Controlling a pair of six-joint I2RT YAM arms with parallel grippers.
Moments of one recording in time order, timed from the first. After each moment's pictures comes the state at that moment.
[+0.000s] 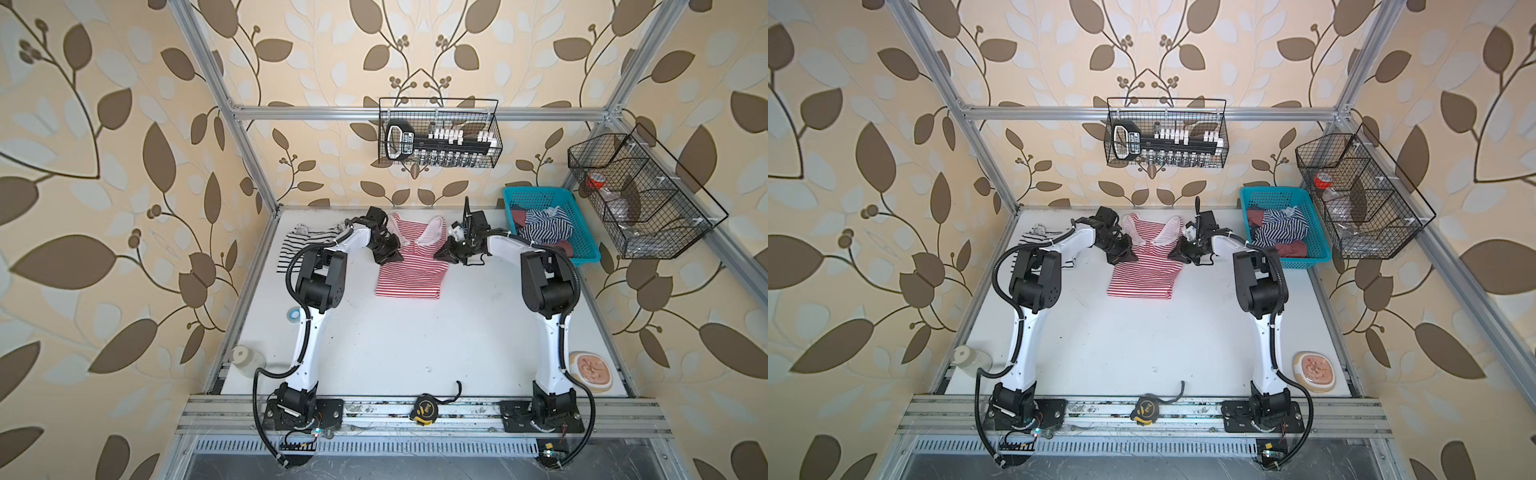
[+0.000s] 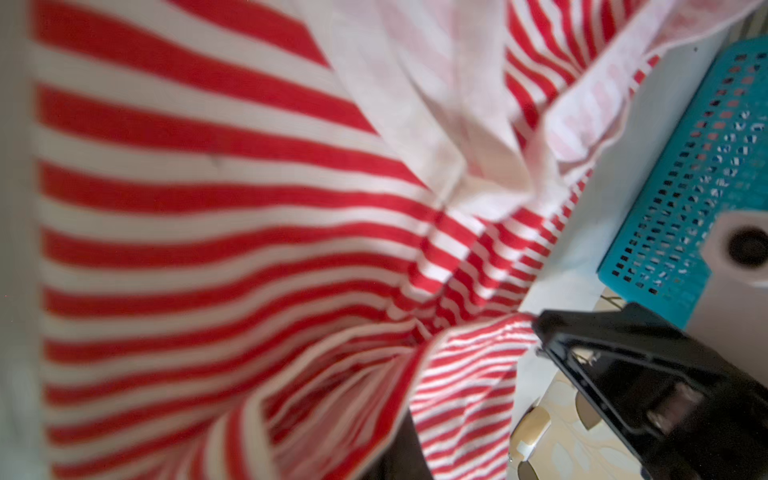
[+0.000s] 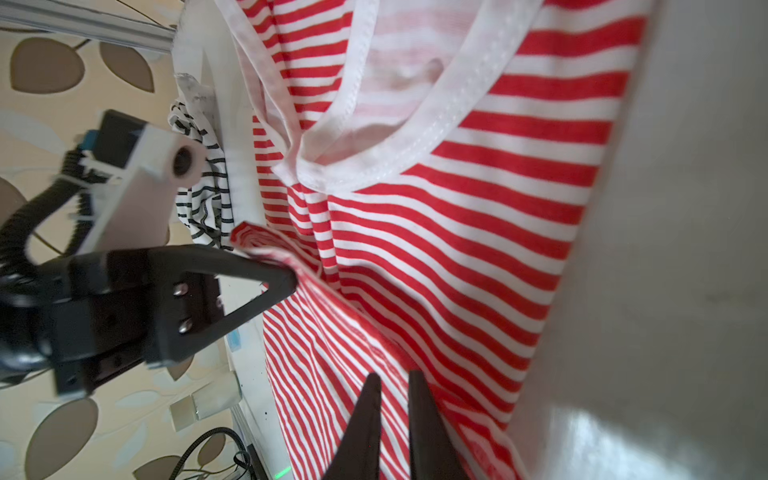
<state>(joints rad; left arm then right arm) -0.26 2.39 1.93 -0.72 0.60 -0.71 0.20 2.23 1.61 -0.41 -0.65 0.53</state>
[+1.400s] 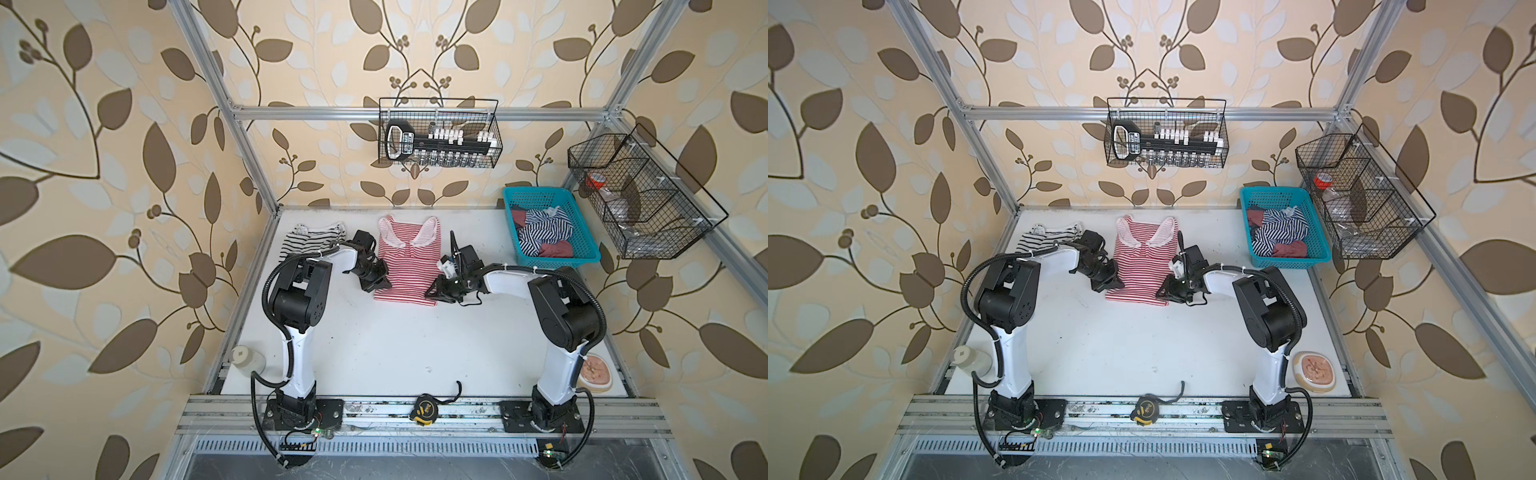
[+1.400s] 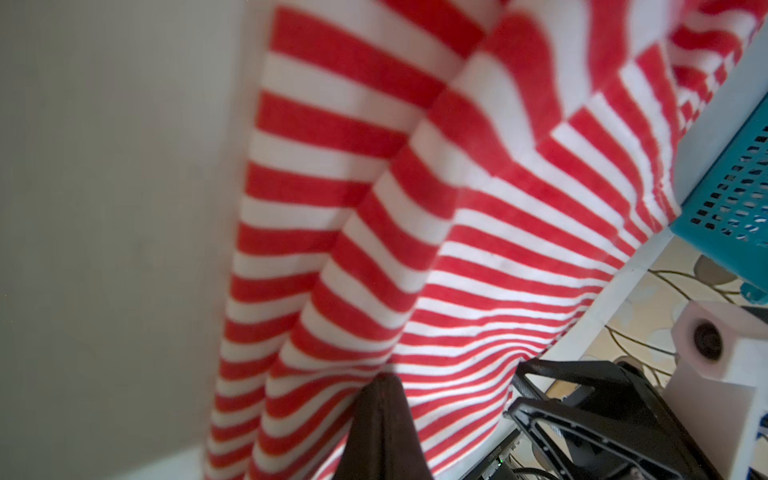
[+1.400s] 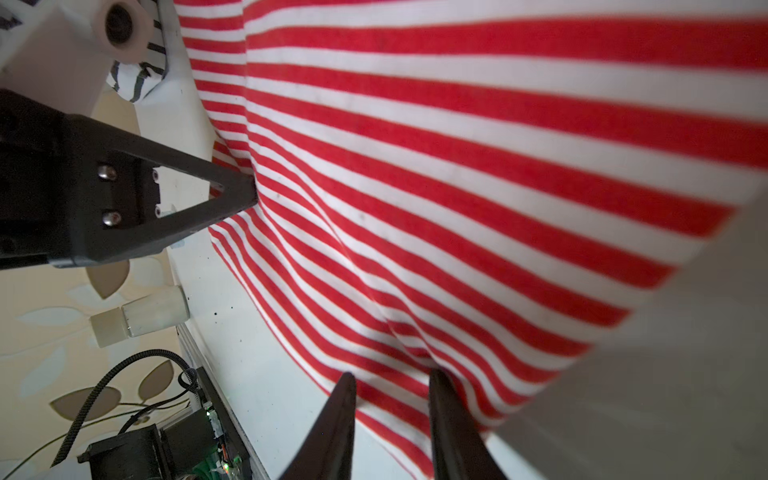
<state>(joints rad) -0.29 2.02 1.31 -0.55 0.57 -0.73 0.40 1.91 1.05 -0.21 -0.55 0.55</state>
